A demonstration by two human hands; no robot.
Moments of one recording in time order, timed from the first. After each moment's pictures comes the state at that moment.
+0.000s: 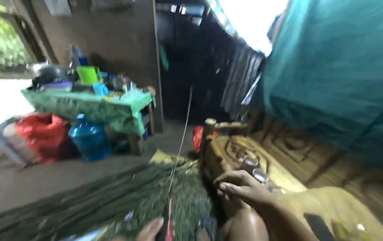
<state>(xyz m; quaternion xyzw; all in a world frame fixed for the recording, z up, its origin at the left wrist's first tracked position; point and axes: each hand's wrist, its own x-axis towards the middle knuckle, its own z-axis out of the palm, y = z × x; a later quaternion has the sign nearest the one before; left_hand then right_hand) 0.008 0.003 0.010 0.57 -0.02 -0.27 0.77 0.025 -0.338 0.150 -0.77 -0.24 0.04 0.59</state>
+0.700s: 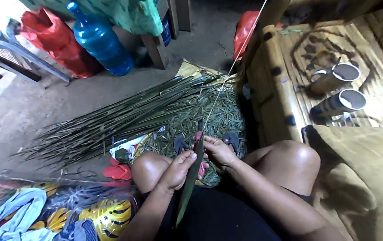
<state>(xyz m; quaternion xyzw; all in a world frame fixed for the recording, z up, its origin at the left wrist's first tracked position) 0.020 0.000 -0.044 0.52 0.02 -0.35 0.78 0.051 -0.186 -0.069 -0.48 0.13 0.26 0.83</state>
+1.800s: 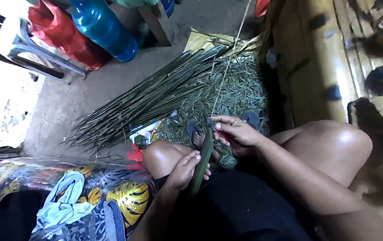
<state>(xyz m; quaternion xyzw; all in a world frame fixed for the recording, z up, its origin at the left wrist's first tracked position) -0.009 0.013 -0.054 0.54 0.11 -0.40 0.73 0.072 -0.236 -0.097 -0.50 -0.07 0.31 0.80</state>
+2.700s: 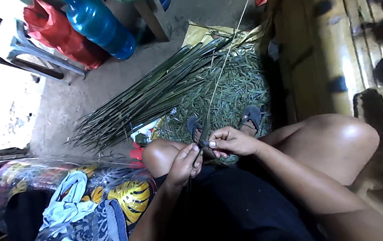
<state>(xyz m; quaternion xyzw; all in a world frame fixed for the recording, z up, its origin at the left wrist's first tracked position) 0.004 -0.003 -0.043 0.54 0.12 -0.35 0.76 0.052 -0.230 -0.099 -0.50 -0.21 0.35 0.77</state>
